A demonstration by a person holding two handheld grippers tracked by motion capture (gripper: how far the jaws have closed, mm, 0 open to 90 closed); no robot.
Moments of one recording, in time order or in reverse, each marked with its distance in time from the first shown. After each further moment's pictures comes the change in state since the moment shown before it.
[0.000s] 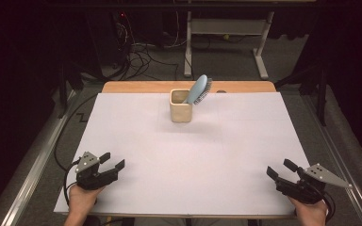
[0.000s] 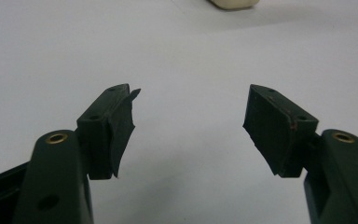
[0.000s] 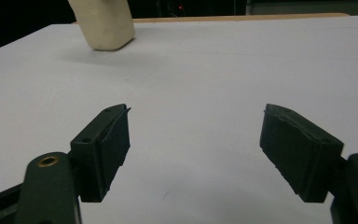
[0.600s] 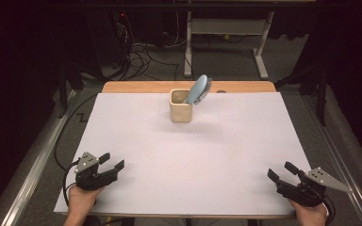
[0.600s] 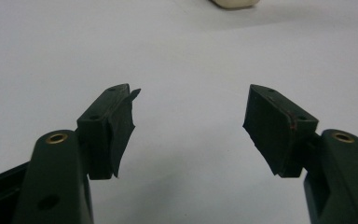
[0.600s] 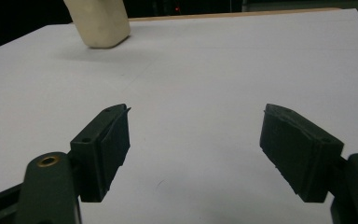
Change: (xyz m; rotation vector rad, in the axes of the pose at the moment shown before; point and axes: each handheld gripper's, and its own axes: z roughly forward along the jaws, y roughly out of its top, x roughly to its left) left arm 0.000 -0.001 -0.001 0.002 0.002 -0.005; right arm -0.003 -0.012 -0.002 -0.014 -0.011 0.013
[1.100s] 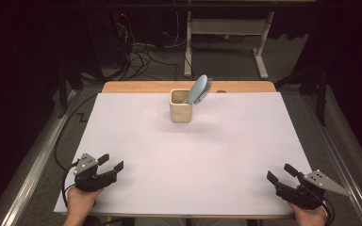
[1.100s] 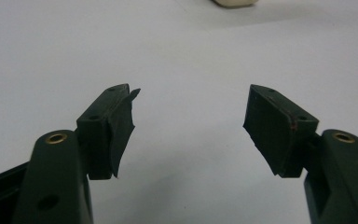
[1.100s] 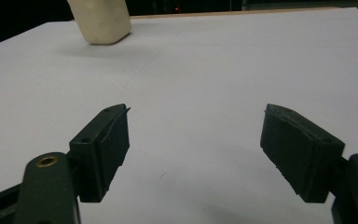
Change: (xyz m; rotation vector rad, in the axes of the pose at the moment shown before) left arm -0.001 -0.002 -0.003 0.004 0.001 0.001; right arm 0.004 -0.005 -0.001 0.000 -0.004 -0.011
